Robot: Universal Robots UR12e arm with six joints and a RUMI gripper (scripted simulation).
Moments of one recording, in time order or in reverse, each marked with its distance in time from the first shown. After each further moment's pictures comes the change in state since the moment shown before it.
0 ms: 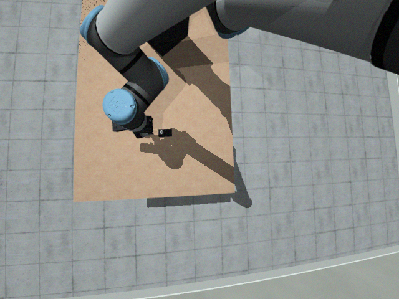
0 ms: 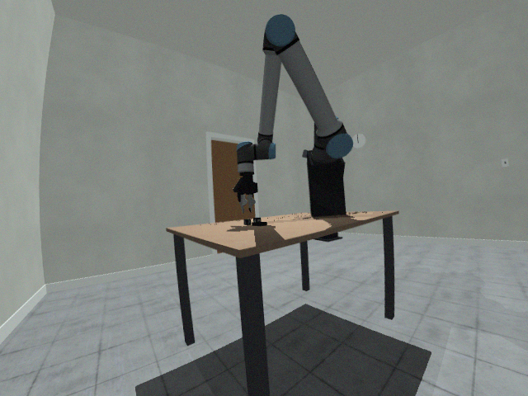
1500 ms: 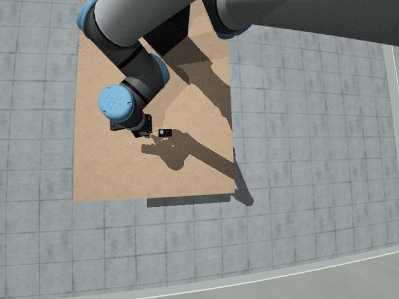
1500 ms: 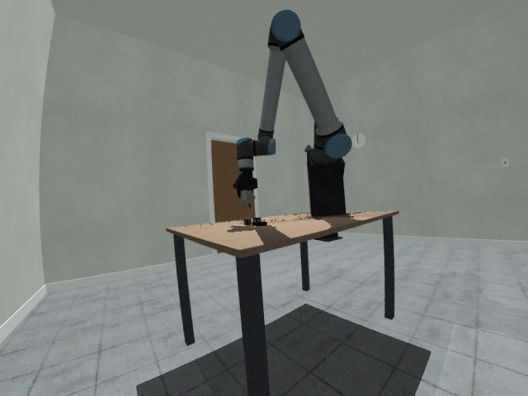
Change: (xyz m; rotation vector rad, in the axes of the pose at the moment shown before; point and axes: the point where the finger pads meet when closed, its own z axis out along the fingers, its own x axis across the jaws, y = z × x) arm 0.000 0.000 -0.023 0.000 0.000 0.000
